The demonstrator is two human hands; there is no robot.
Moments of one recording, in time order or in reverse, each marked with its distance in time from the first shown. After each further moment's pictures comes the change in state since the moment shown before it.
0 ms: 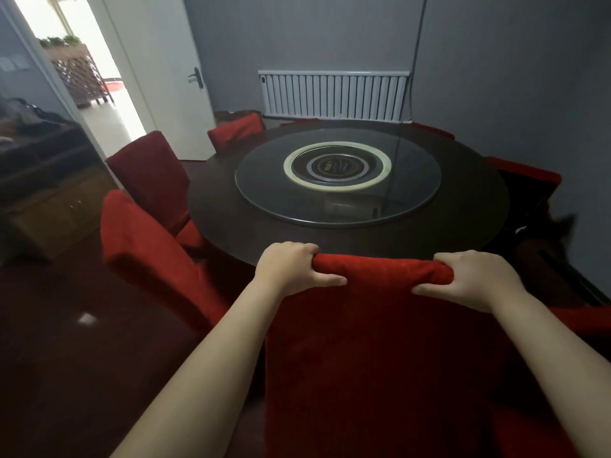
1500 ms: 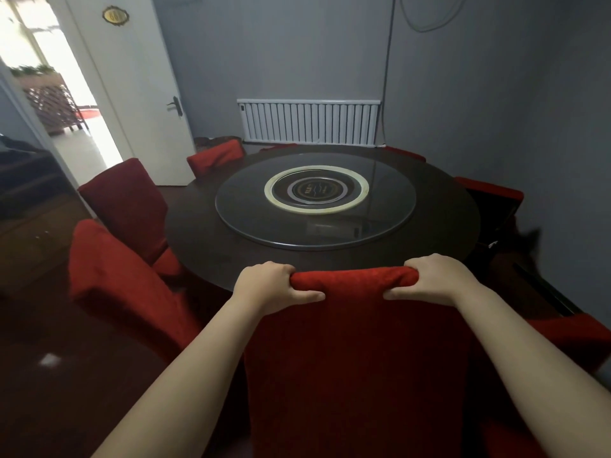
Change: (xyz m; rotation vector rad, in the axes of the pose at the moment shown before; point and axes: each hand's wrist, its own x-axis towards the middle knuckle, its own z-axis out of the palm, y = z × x) left_hand 0.015 -0.012 0.001 0.012 -0.103 -0.086; right_hand 0.036 -0.004 -0.006 0.135 -0.117 0.102
